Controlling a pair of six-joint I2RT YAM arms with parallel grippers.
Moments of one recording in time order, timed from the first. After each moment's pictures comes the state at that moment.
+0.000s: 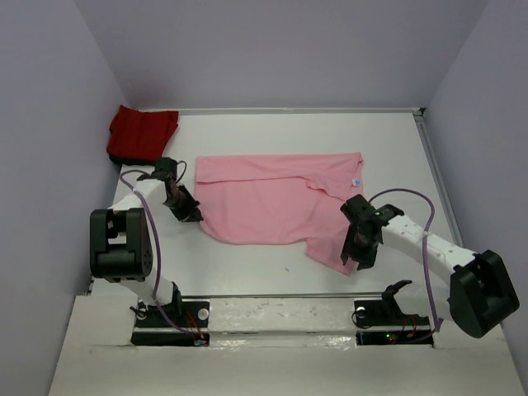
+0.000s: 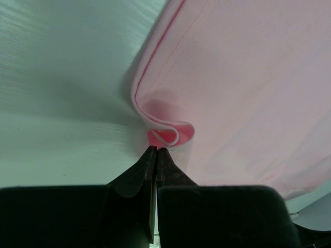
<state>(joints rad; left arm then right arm) 0.01 1.57 0.92 -0.64 0.24 -0.64 0.51 1.21 0.69 -0.95 0.08 0.89</state>
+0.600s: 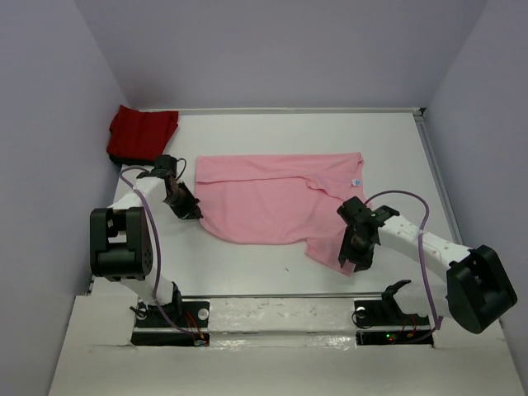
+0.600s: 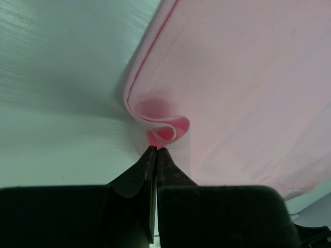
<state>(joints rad) 0.01 1.59 0.95 -0.65 0.24 -0.63 0.54 1.24 0.67 -0.92 0.06 0.89</state>
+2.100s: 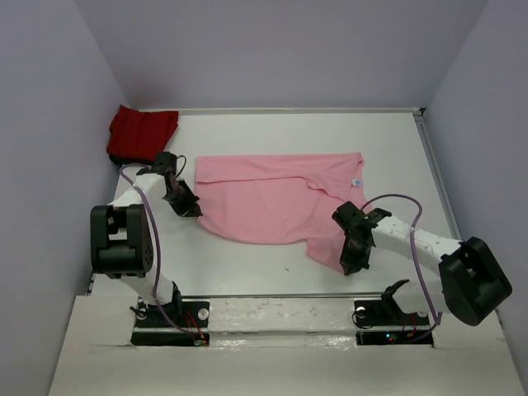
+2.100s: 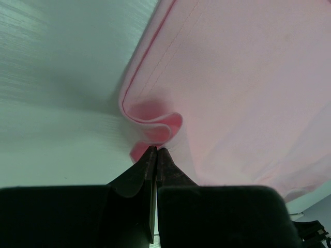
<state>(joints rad) 0.01 1.61 0.99 -0.67 0.23 -0.61 0.58 1.28 0.64 -0.90 0.05 0.94</state>
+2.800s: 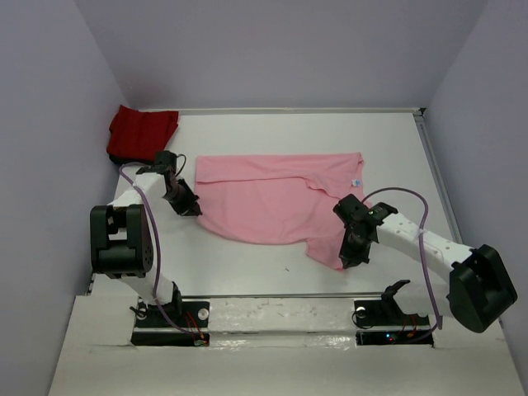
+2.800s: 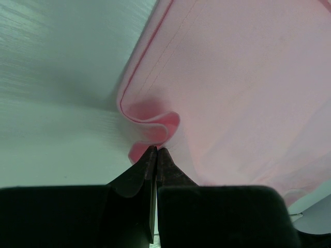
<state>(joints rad) 0.01 1.61 1.00 -0.68 0.23 -0.61 0.58 1.24 0.72 -0.96 0.04 0.94</state>
